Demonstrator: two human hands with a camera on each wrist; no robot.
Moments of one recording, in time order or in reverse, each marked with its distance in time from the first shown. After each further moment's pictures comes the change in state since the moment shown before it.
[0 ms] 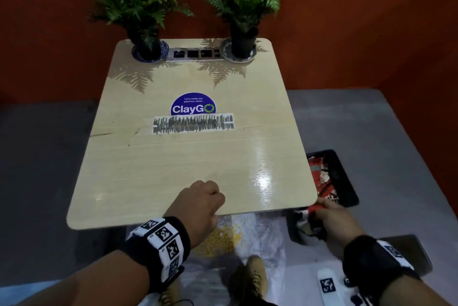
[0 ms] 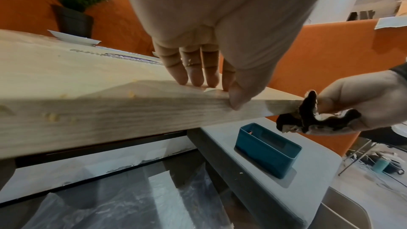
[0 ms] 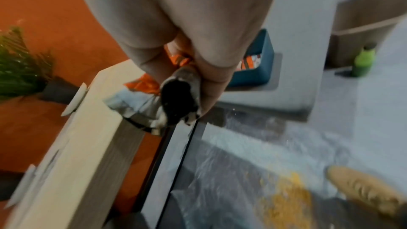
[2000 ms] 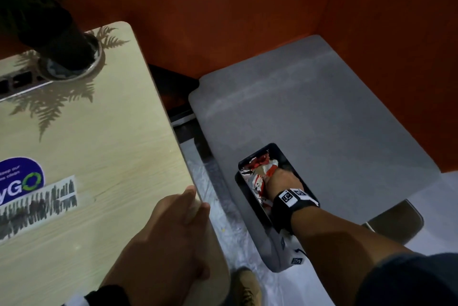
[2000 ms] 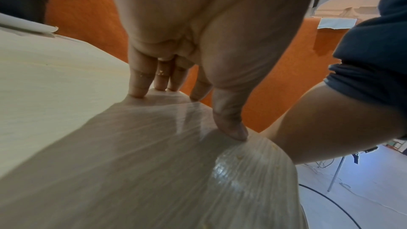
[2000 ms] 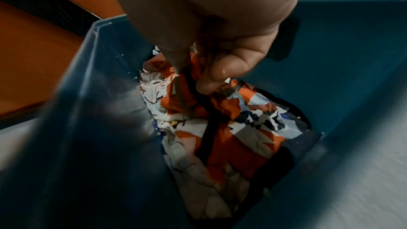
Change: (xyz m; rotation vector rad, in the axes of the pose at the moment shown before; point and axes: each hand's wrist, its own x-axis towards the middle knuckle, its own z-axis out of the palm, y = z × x) left_hand 0.198 0.116 -0.012 -0.098 -0.394 -0.019; right_hand 0.294 0.012 -0.072 -0.843 0.211 0.102
